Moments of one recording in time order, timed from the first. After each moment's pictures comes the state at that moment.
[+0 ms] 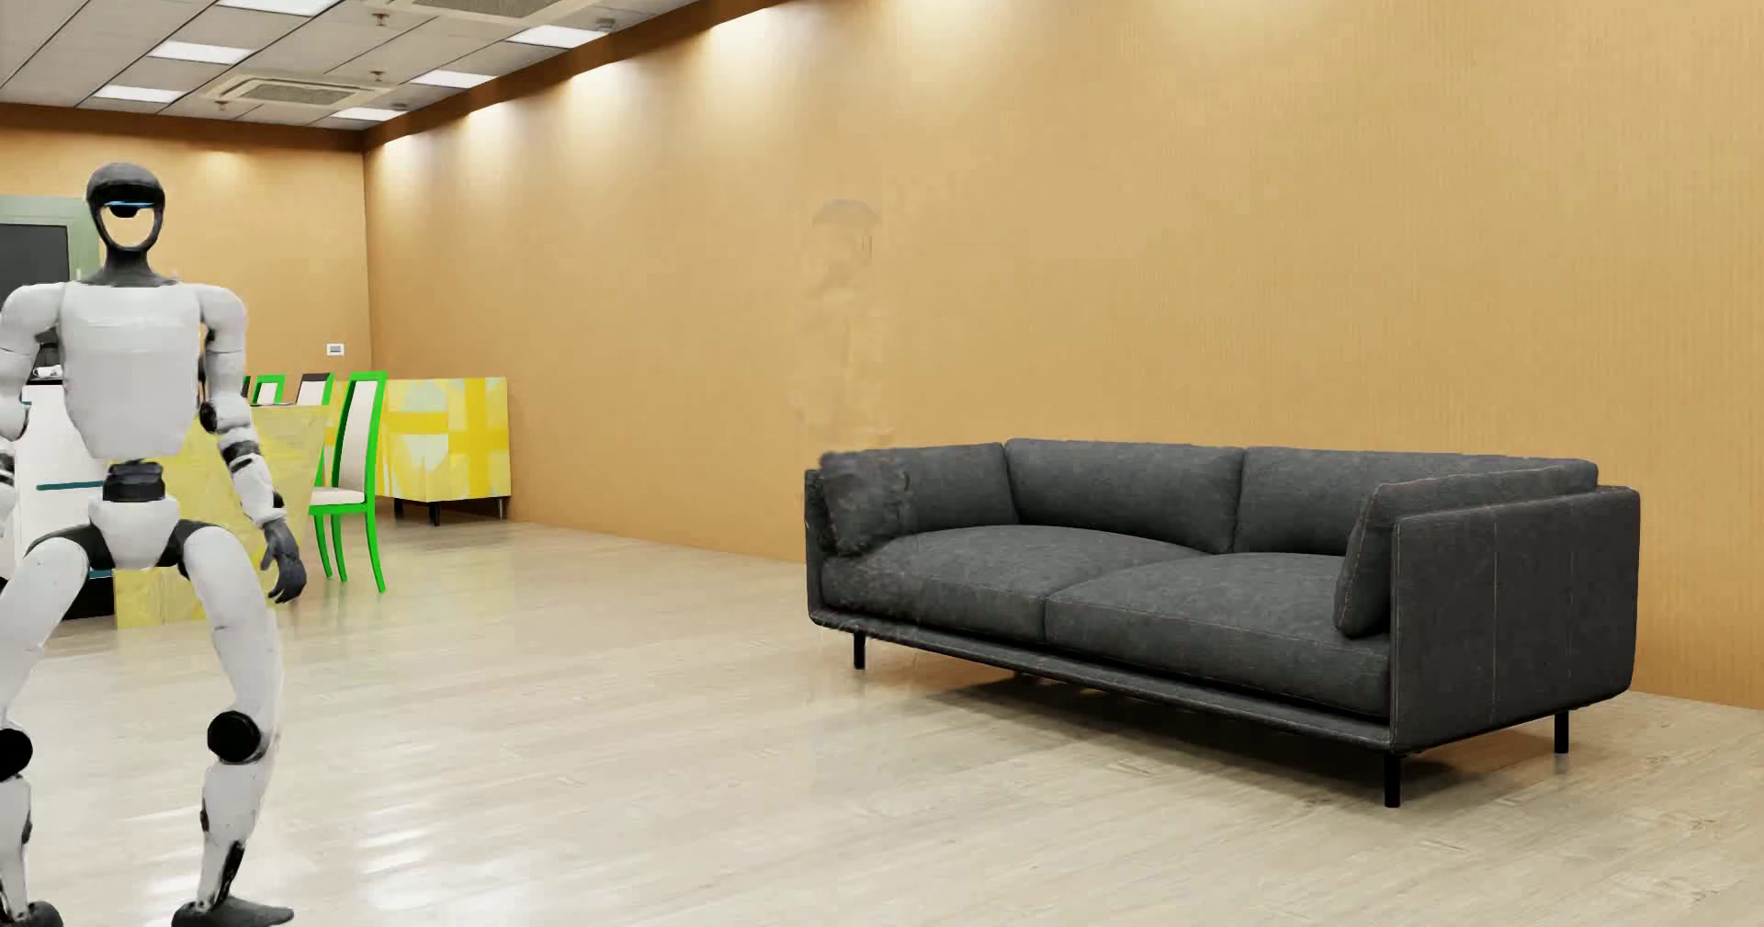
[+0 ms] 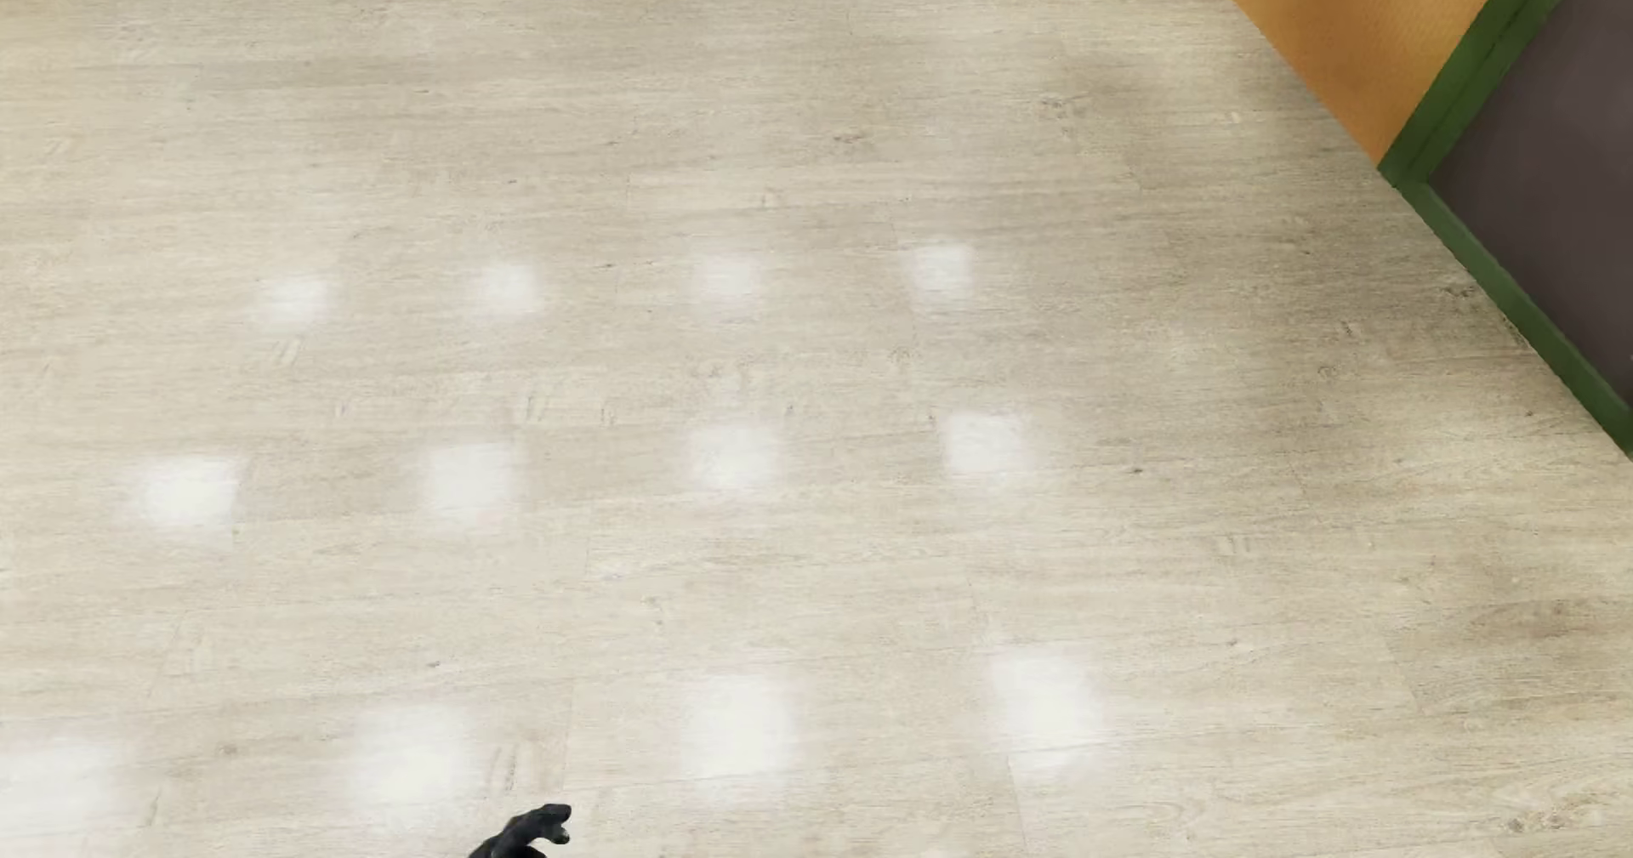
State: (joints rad) body -0.15 0.12 0.02 0.35 -0.54 0.03 1.01 -1.30 -0.02 0.44 0.49 0.13 0.12 -0.33 -0.02 0.02 -0.29 0.09 0.13 0.11 0.27 0.69 0.84 0.76 -0.45 0.14 0.45 0.01 -0.12
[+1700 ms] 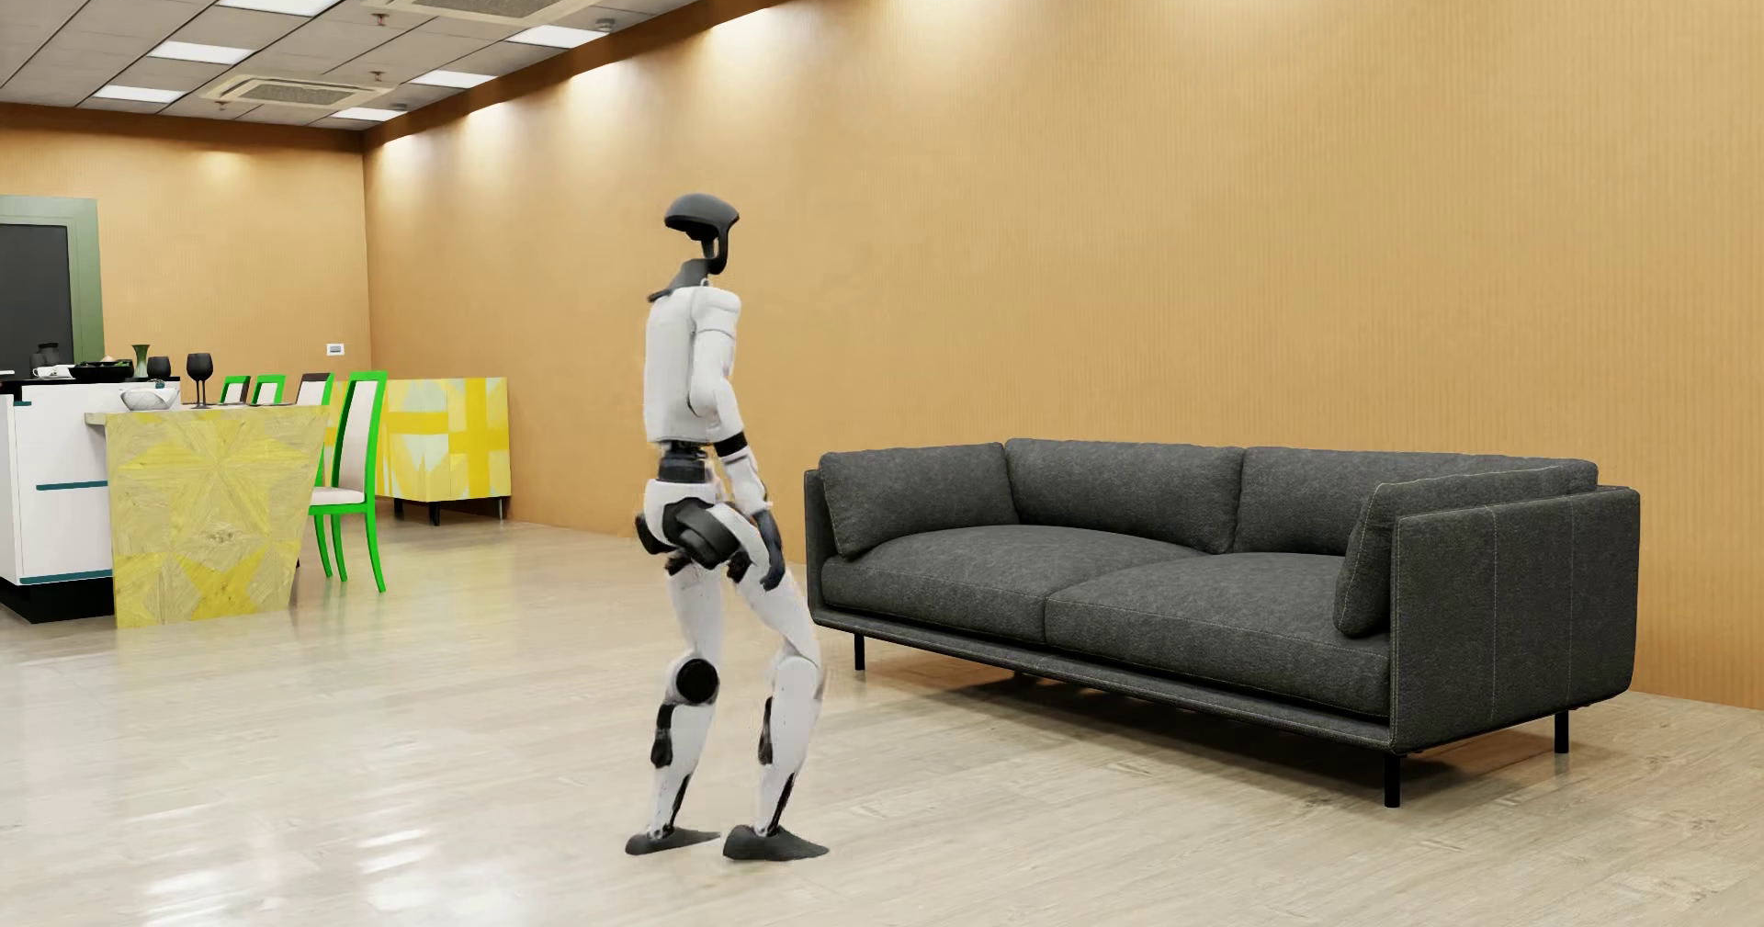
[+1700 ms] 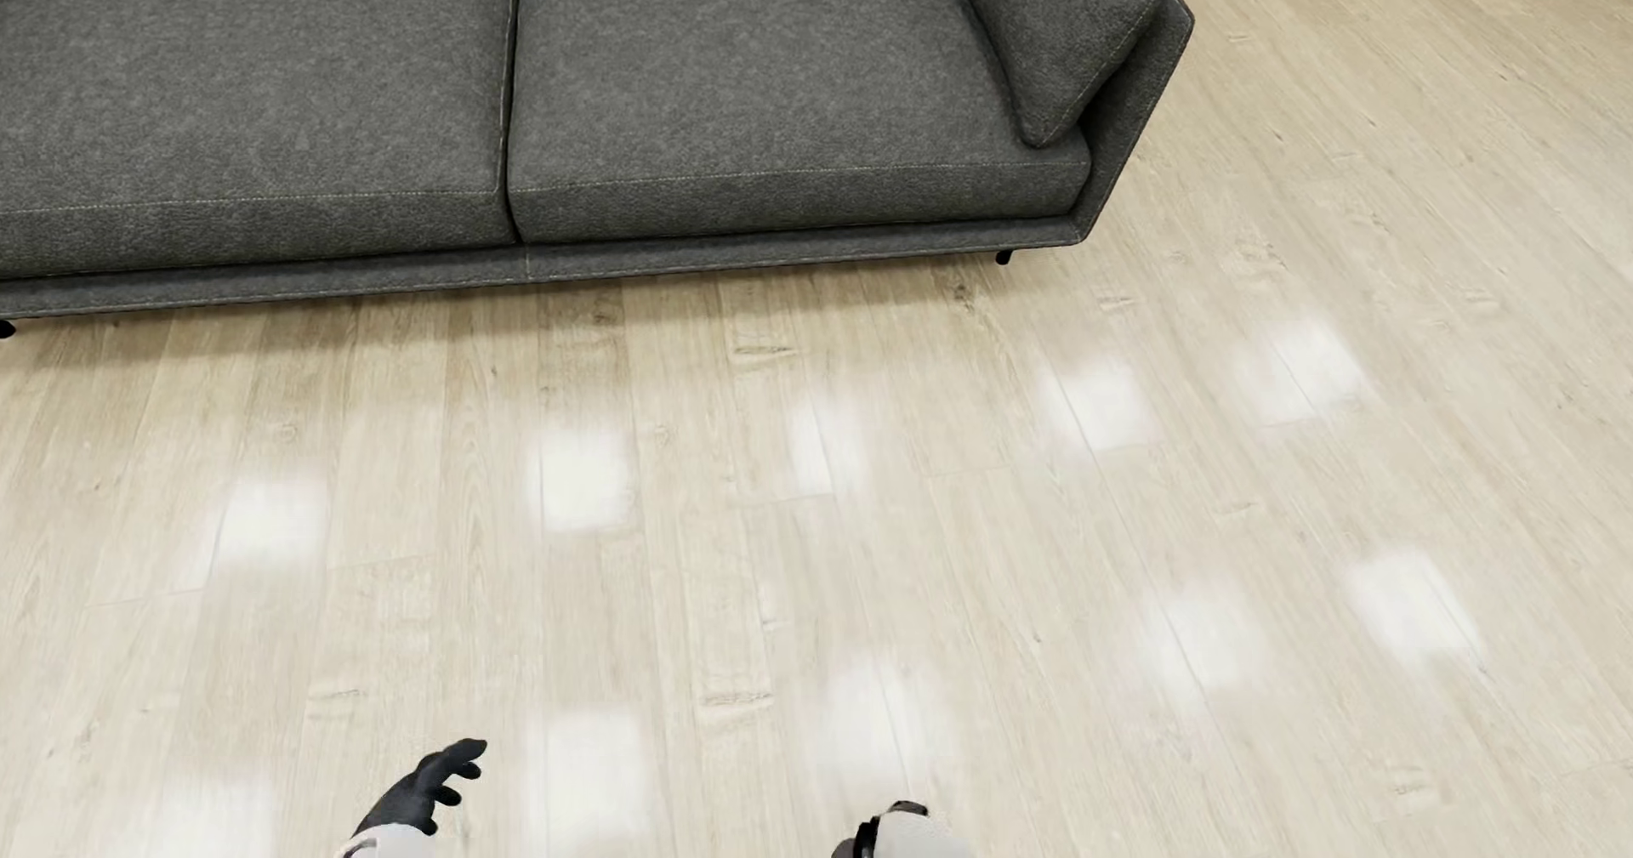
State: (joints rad) body -0.22 -0.62 -0.03 -0.09 -0.15 -0.11 0.14 -0.18 0.05 0.47 0.79 -0.01 0.15 -0.40 -0.11 0.12 -0.36 0.08 0.00 0.20 0.52 0.77 0.78 0.74 -0.51 0.20 0.35 0.07 -0.04
